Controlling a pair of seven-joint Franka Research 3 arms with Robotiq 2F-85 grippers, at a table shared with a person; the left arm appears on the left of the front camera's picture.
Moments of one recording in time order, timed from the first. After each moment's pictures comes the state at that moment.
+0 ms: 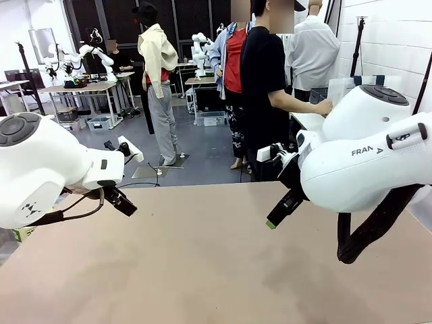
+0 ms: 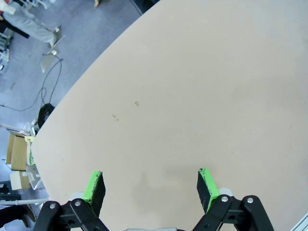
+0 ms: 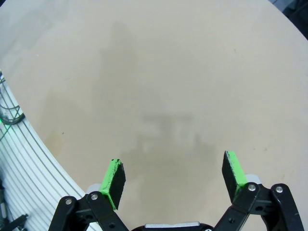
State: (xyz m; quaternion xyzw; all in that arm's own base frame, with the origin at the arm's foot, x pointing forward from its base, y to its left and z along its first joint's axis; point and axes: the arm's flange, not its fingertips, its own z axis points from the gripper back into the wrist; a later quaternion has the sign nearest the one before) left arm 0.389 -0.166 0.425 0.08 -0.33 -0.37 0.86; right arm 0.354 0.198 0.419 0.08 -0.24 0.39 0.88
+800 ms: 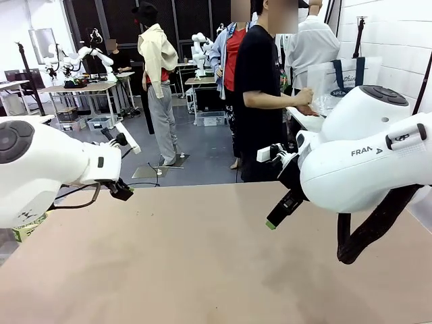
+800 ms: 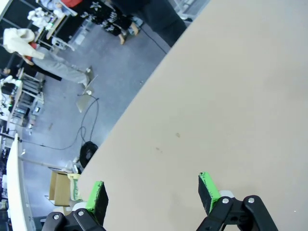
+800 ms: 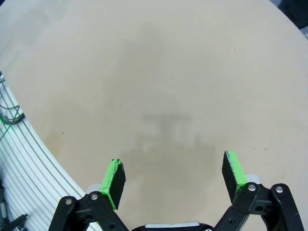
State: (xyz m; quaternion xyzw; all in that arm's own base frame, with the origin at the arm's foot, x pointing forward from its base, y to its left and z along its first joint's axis) left arm 0.396 -0.164 0.436 0.16 -0.41 -0.40 0.81; right arm 0.354 0.198 0.419 0.08 -0.24 0.39 0.88
